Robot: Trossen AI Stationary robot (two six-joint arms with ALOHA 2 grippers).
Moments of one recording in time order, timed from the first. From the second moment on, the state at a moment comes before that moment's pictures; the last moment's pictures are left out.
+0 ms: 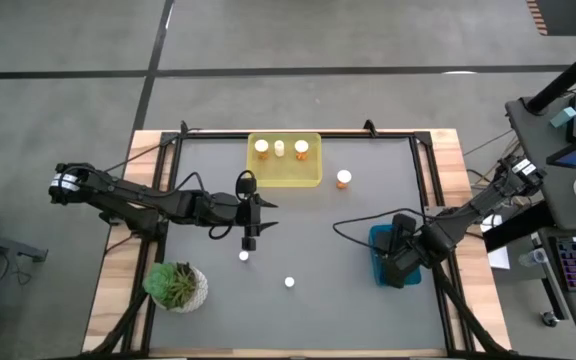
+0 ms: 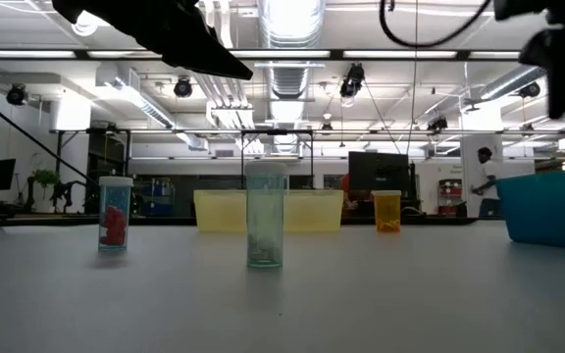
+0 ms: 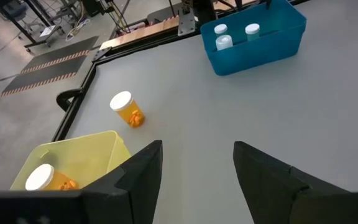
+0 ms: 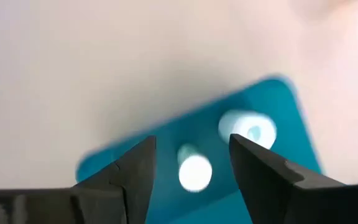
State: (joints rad) left arm -0.13 1.24 0.78 0.04 -0.29 0.22; right arm 0.59 1.30 1.00 -1.11 0.24 0.88
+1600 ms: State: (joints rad) left arm -0.21 1.24 0.79 0.04 -0.29 -0.23; right arm 0.13 1.20 0.42 0.72 0.17 -0.36
